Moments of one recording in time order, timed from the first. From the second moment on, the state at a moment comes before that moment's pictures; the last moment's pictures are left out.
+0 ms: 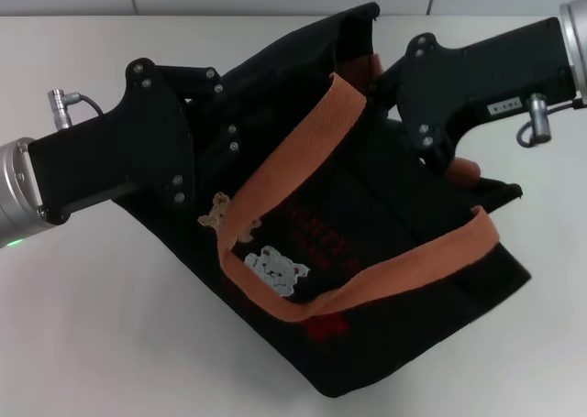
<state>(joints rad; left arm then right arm) -0.51 -2.08 0.70 0.42 1.59 1.95 -0.53 0.61 2.09 -1.13 -1.39 -1.97 -1.71 1.82</state>
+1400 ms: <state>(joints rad) -0.51 -2.08 0.70 0.41 1.54 1.93 -0.53 0.43 2.08 -0.69 -1.37 -2.19 -2.01 1.72</state>
